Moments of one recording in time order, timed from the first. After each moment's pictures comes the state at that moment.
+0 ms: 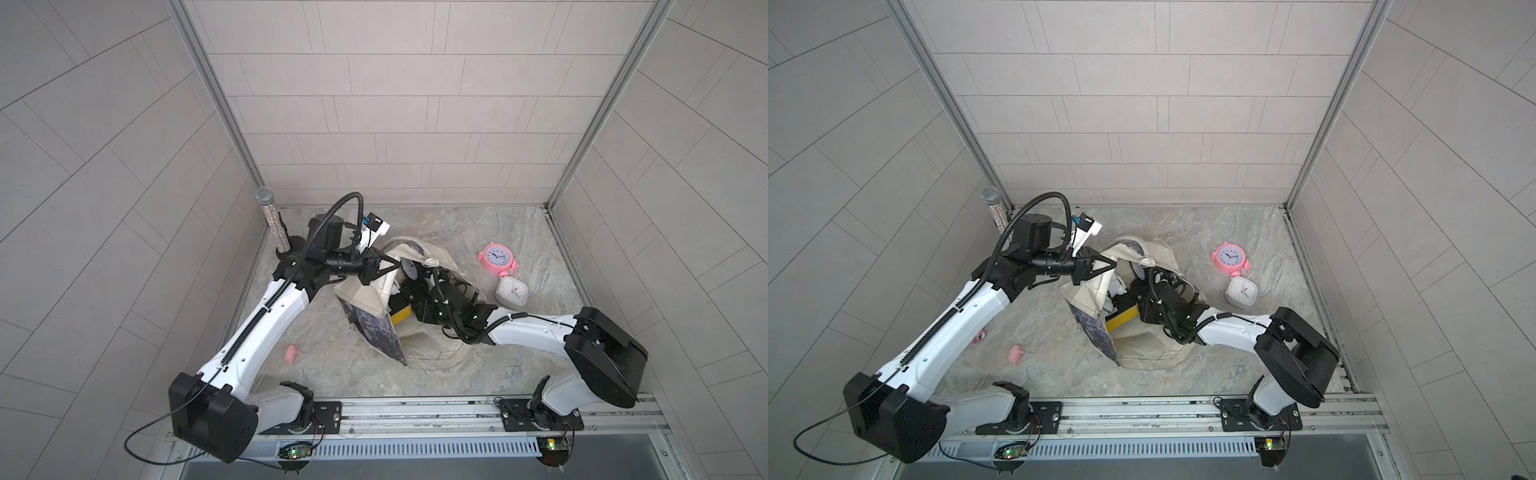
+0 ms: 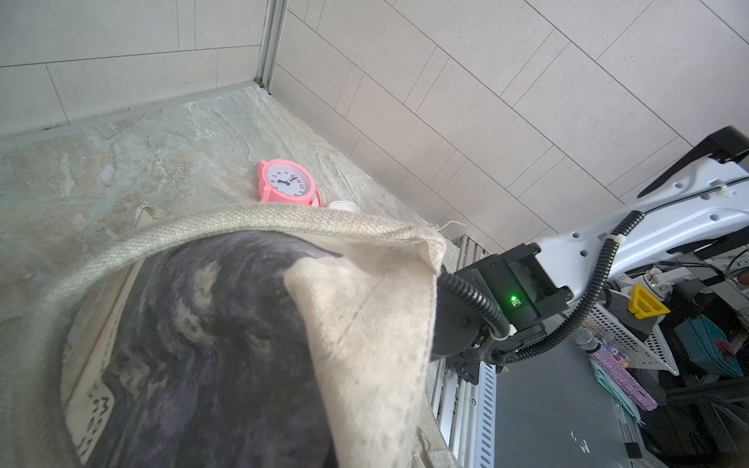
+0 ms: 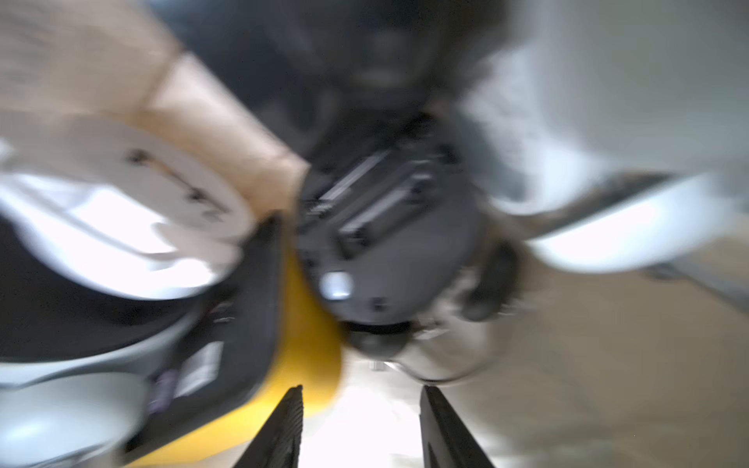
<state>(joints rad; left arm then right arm) -0.35 1.24 1.18 -0.52 0.89 -0.02 0.83 1.52 0.72 0.10 0.05 0.92</state>
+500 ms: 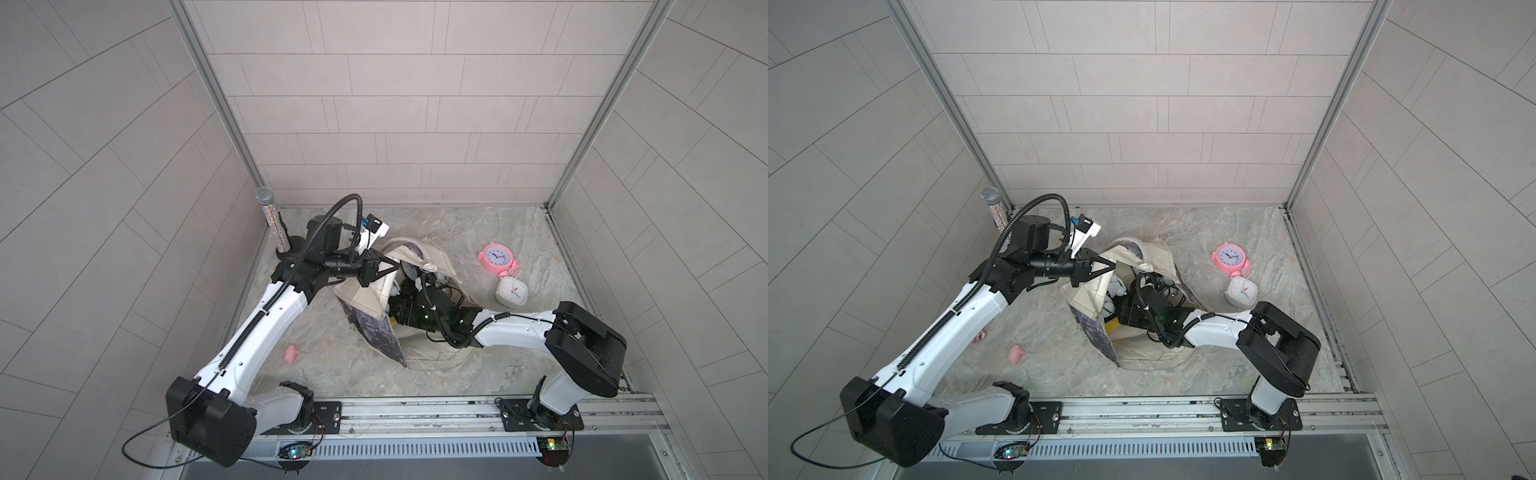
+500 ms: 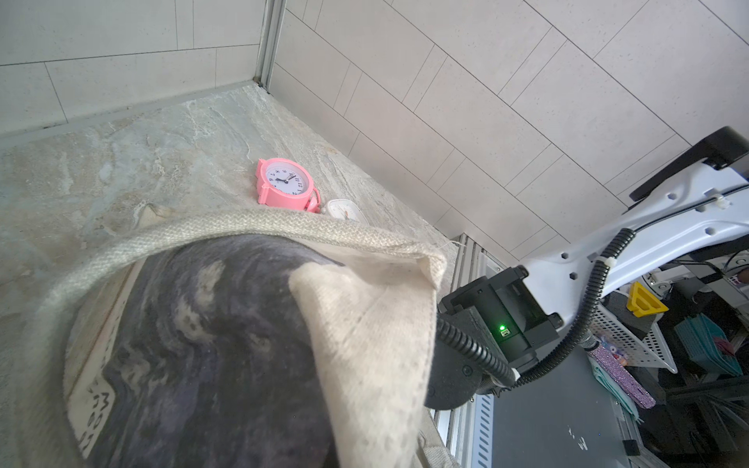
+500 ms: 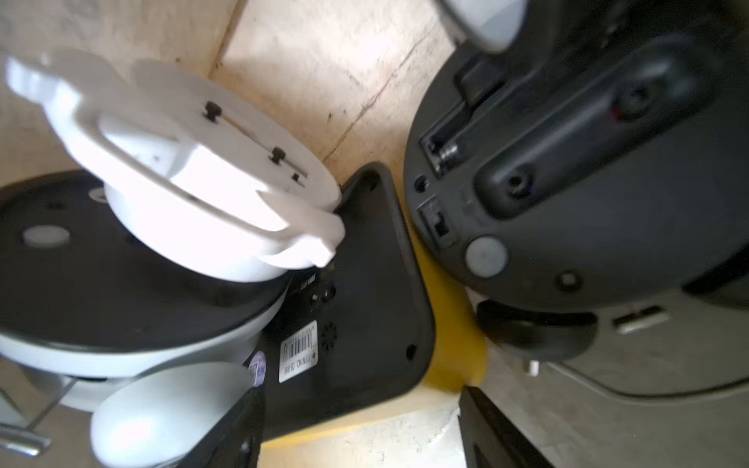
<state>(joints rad) -0.35 1.22 1.17 -0.53 0.89 -0.02 0.90 1.62 0.78 0.16 0.02 1.03</state>
